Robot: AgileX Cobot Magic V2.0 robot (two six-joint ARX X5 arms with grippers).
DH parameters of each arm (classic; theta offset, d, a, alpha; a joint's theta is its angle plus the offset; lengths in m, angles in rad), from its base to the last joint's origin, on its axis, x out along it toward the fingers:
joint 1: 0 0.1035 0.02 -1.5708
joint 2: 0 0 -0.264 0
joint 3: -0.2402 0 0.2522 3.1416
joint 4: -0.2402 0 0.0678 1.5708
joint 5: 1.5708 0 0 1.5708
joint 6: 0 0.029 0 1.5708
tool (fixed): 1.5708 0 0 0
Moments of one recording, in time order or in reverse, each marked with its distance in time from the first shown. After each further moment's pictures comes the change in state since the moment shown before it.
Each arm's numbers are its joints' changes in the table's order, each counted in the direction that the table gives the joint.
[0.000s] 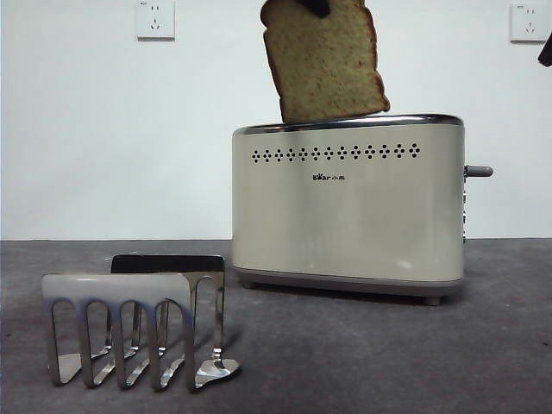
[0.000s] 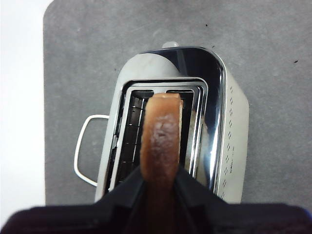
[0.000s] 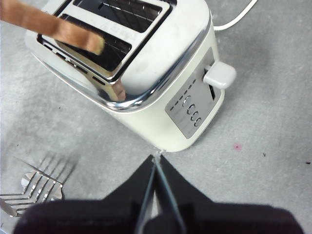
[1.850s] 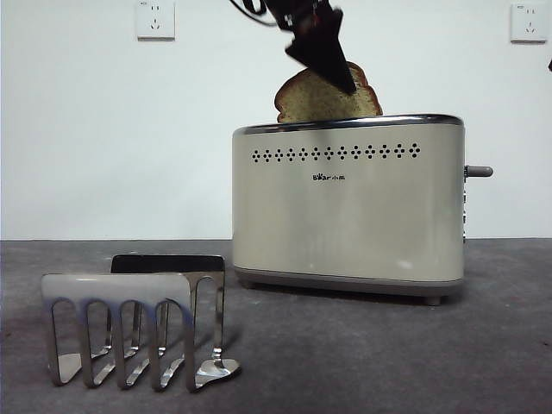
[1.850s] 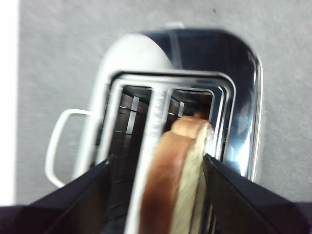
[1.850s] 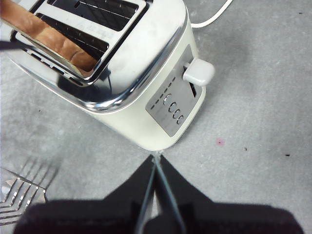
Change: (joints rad) left arm -0.003 0.146 -0.012 0.108 -0.011 -0.073; right arm 0.000 0.001 0.000 0.002 0.071 0.016
